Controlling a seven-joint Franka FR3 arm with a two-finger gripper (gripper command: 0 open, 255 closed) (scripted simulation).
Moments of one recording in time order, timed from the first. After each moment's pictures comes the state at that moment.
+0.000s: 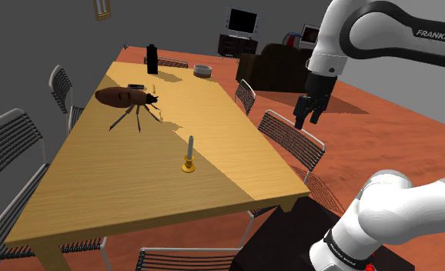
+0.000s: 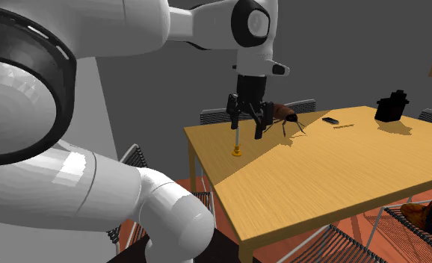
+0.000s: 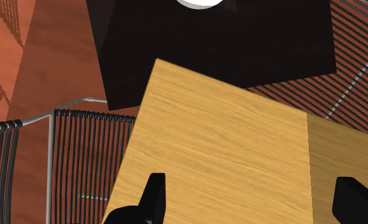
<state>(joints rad) -0.02 -0.81 -0.03 -2.37 -0.02 1.47 0.13</state>
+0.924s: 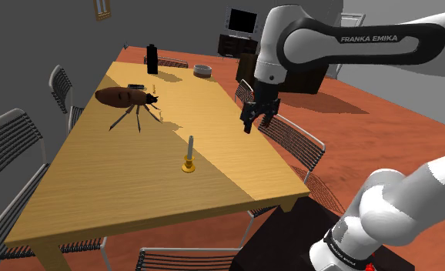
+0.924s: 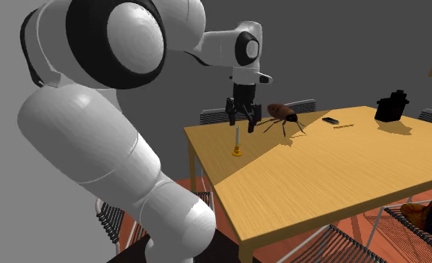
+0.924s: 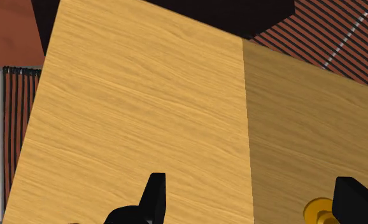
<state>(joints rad) 0.04 -0.46 0.12 -2.25 0.06 1.74 0.29</state>
